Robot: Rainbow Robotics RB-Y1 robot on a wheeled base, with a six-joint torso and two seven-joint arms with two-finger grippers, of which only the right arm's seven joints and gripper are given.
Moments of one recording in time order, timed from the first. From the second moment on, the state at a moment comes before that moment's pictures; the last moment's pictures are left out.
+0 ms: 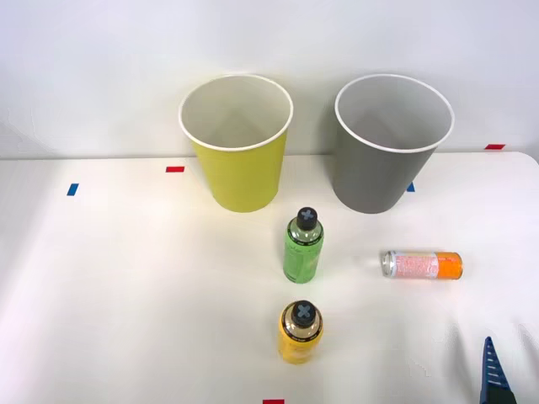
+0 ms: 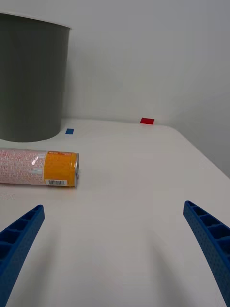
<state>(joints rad) 0.76 0.01 -0.27 -1.73 0.46 -0.73 1.03</state>
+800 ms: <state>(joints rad) 0.78 0.02 -0.09 -1.73 0.40 -0.73 1.03</state>
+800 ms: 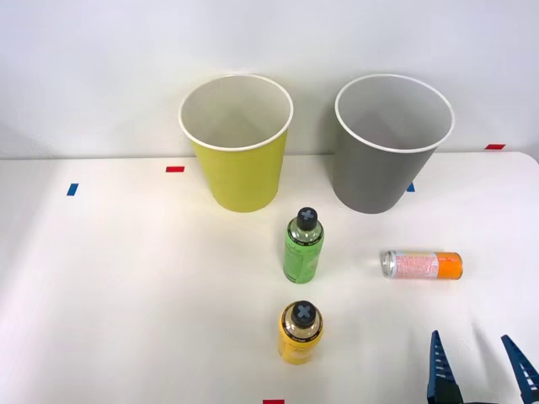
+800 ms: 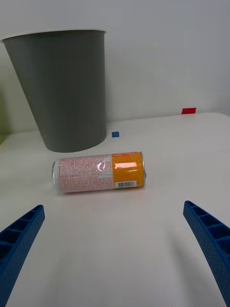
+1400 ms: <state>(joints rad) 0.80 0.02 -0.10 -1.73 0.40 -0.73 1.04</state>
